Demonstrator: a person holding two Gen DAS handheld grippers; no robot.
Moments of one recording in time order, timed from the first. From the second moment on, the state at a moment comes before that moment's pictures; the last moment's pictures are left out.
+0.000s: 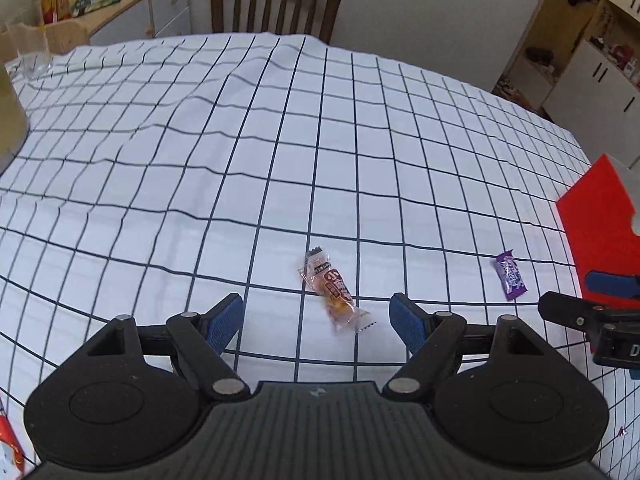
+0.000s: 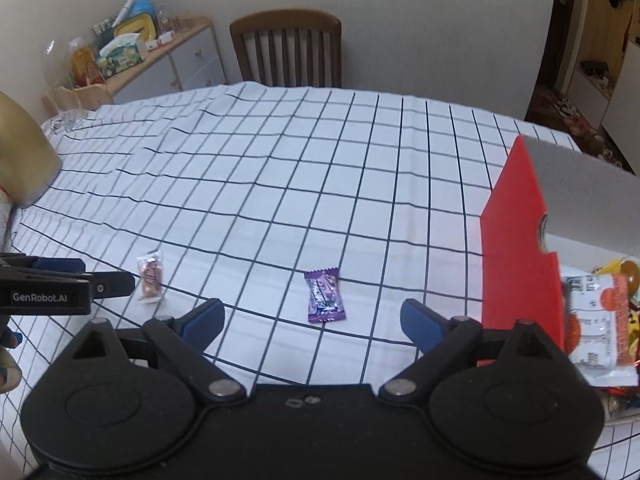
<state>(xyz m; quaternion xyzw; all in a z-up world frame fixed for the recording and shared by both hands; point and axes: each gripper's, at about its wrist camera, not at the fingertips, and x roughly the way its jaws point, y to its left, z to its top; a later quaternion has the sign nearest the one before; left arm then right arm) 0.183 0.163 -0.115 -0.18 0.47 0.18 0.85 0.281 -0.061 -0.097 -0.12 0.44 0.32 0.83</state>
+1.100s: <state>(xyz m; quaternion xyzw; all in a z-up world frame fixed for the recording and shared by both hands) 0.201 0.157 -0.131 -0.17 0.48 0.22 0.83 0.302 -0.022 -0.144 -0.20 0.44 0.32 0.82</state>
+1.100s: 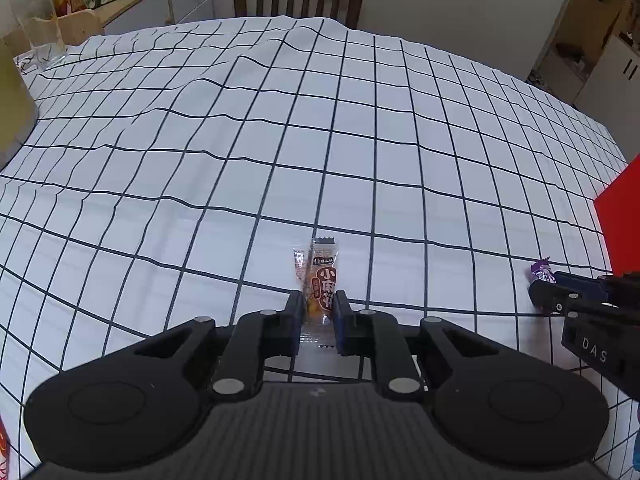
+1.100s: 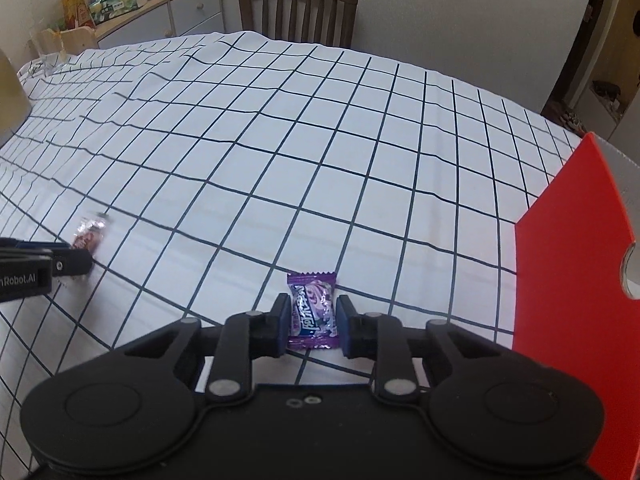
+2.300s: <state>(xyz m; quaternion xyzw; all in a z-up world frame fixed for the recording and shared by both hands) 0.155 0.046 -0.043 -0.12 0.44 0.11 0.88 0.239 -0.135 -0.051 -0.11 0.41 0.31 0.85</state>
